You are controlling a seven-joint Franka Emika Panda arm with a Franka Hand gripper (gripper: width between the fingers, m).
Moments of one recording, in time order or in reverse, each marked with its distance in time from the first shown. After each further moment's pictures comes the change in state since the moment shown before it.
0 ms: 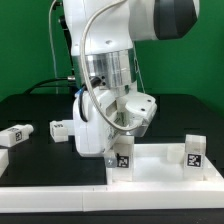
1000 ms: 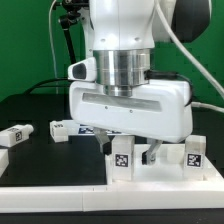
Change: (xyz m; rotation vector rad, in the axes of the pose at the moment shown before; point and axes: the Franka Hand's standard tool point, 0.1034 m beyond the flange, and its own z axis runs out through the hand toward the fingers) arm -0.020 0.005 -0.001 -0.020 0.093 -1.292
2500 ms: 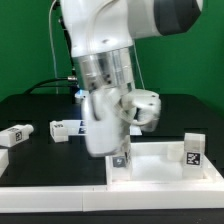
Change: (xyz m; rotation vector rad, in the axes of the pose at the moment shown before) arm 0.007 0.008 0.003 0.075 -0.171 1.287
